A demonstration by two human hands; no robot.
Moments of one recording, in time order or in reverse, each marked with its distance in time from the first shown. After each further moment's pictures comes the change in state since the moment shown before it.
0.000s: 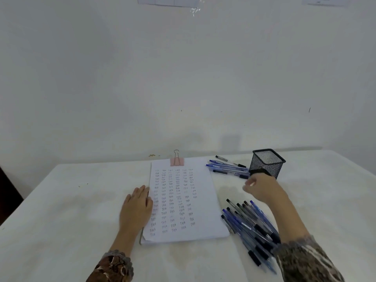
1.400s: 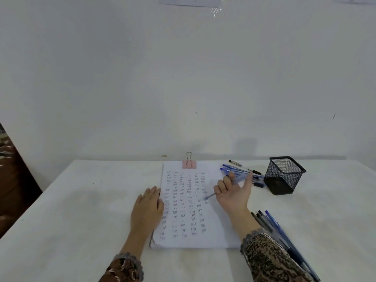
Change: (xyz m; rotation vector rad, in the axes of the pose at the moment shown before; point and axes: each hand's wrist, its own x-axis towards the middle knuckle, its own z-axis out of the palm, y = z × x) left_hand 0.000 0.000 0.003 0.020 0.036 0.002; right_hand 0.043 -0.068 0.104 2.212 -0.317 0.011
